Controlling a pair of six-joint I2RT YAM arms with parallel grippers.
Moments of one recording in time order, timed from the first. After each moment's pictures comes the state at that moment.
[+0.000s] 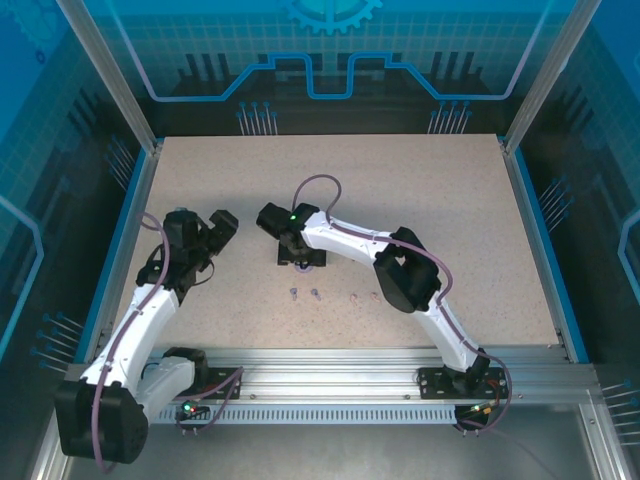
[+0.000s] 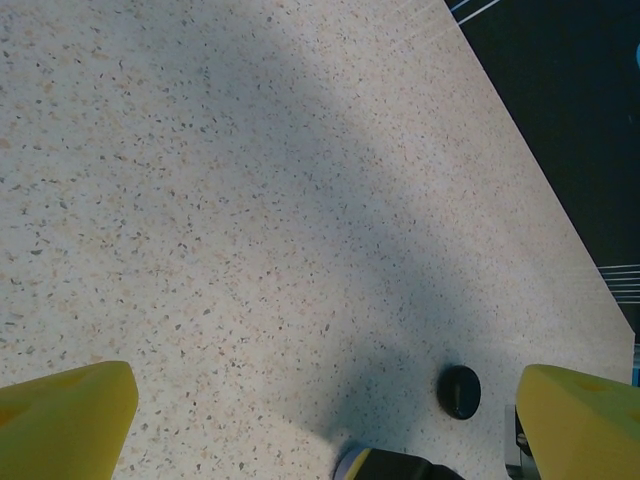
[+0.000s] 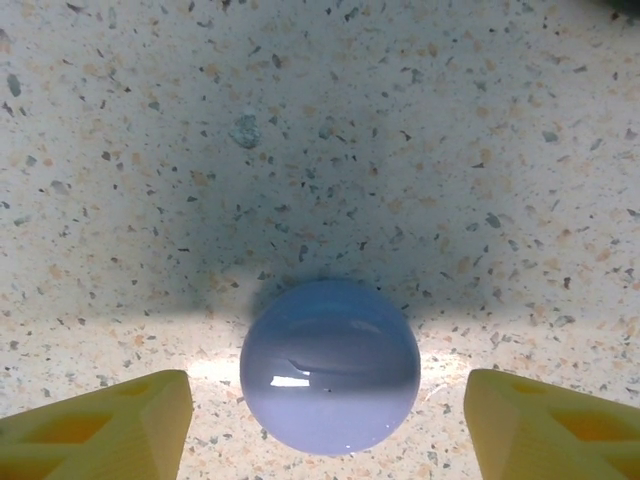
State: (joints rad) left arm -0.05 0.96 0.66 -0.37 0.03 -0.95; right arm 0.92 2.31 1.96 -1.06 0.20 0.97
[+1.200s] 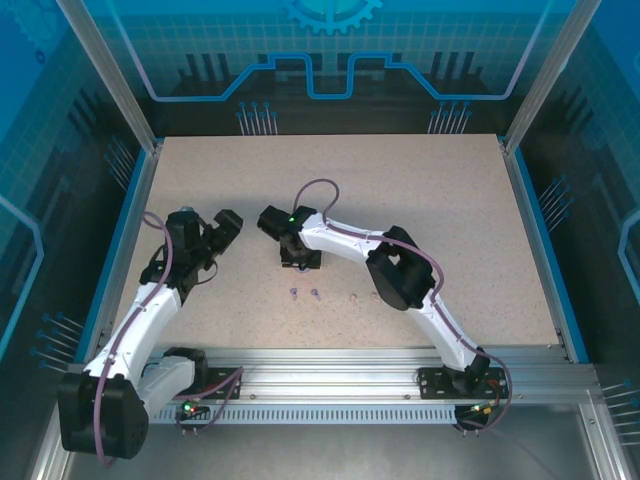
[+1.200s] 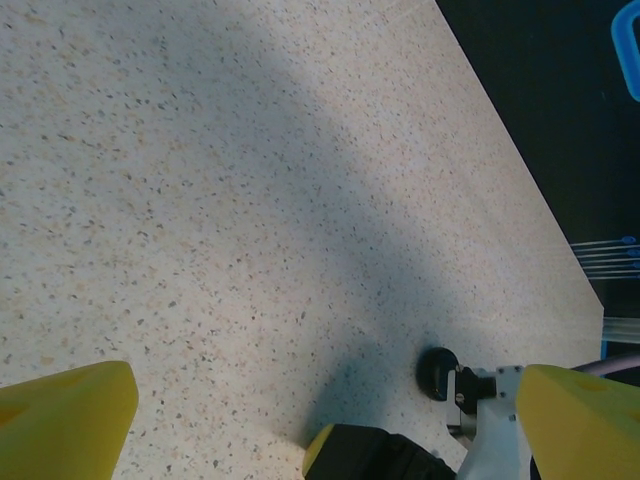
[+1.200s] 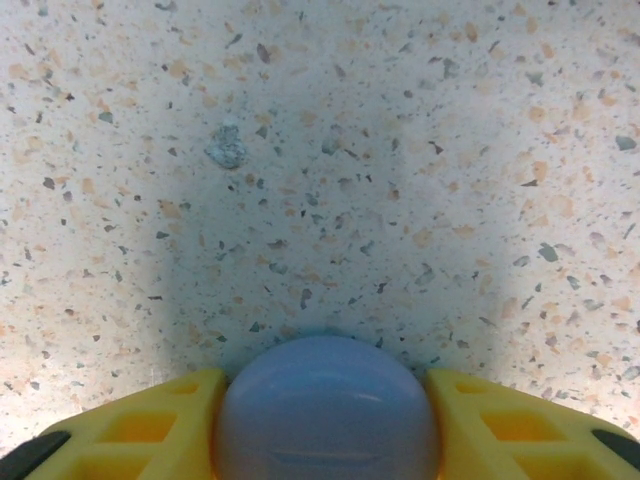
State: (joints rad) left arm -0.04 0.98 0.63 -0.29 0.11 -0.95; right arm 0.91 2.36 1.96 -1.03 0.18 0.99
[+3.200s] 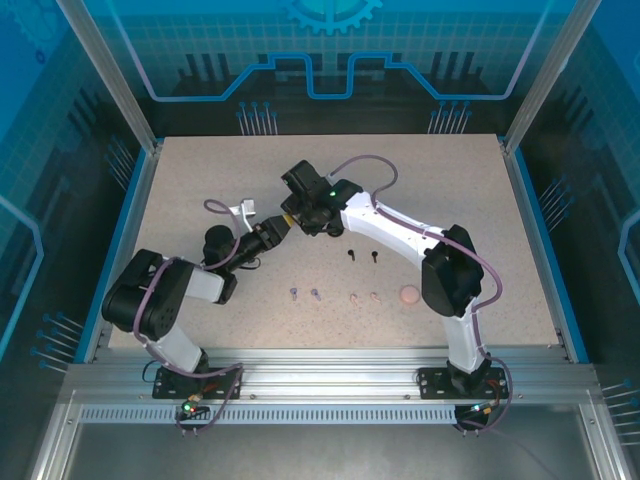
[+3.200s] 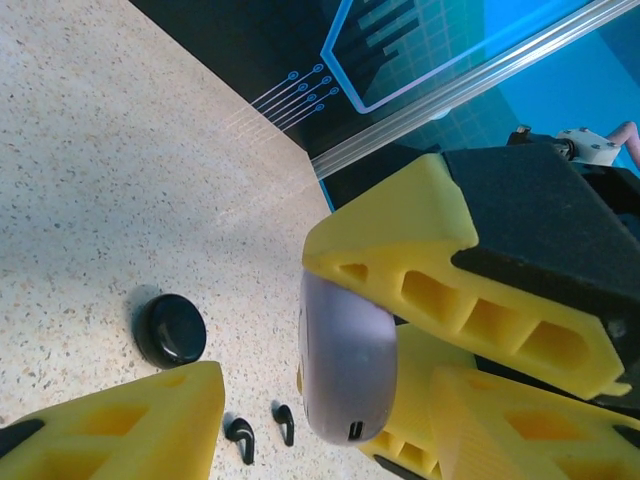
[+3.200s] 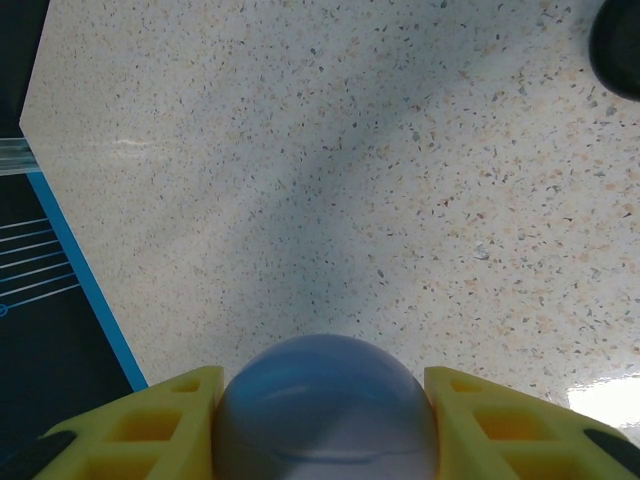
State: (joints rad) left arm -0.23 1.66 0.42 1.20 0.55 -1.01; right arm 0.81 2.02 1.81 -0.70 0.10 1.49
